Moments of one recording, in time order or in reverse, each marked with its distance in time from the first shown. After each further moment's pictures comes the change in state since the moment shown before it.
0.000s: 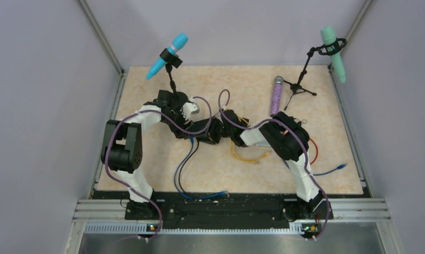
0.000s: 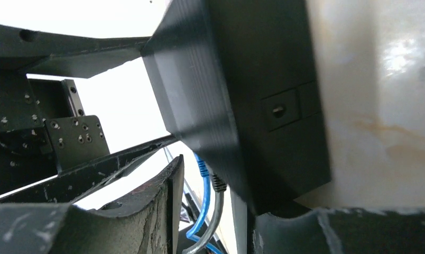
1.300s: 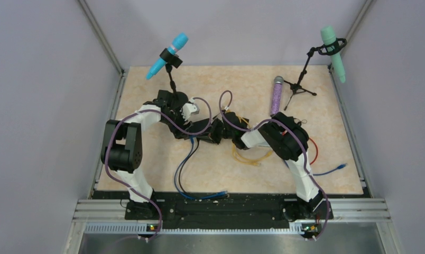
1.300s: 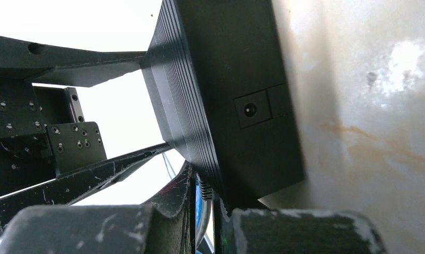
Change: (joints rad) left arm 0.004 0.000 0.008 -0.031 0.006 0.033; right arm 0.002 0.021 -0.043 0.105 0.053 0.035
